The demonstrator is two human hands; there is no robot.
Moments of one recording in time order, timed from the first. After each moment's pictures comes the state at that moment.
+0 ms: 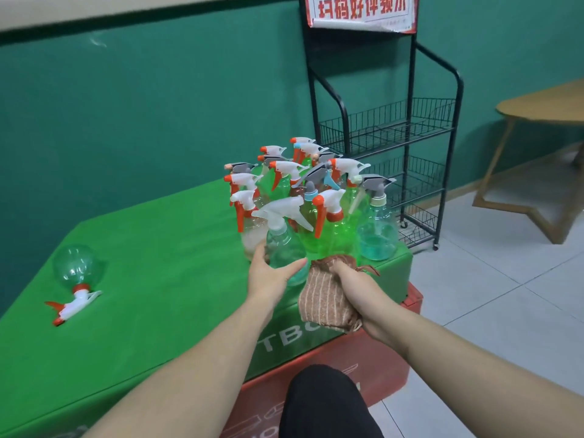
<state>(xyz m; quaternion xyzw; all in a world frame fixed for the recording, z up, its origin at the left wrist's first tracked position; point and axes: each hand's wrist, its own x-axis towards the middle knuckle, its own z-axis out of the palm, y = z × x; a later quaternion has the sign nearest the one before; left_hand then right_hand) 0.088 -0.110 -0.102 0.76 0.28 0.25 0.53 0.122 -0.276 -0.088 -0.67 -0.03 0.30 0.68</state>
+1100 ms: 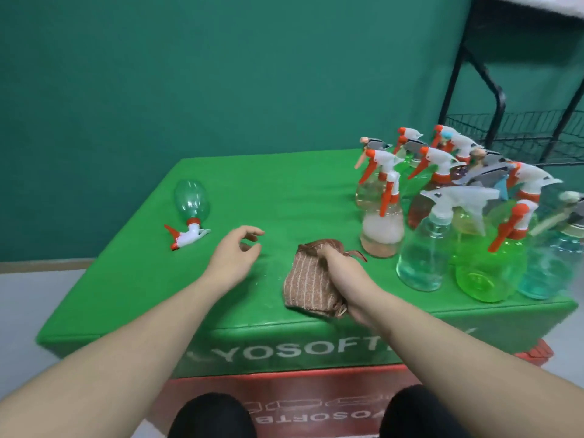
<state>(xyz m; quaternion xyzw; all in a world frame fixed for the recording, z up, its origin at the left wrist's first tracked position) -0.075 0.109 -0.095 0.81 0.33 0.26 0.42 0.035 -0.075 -0.070 -0.68 -0.15 0.41 0.59</state>
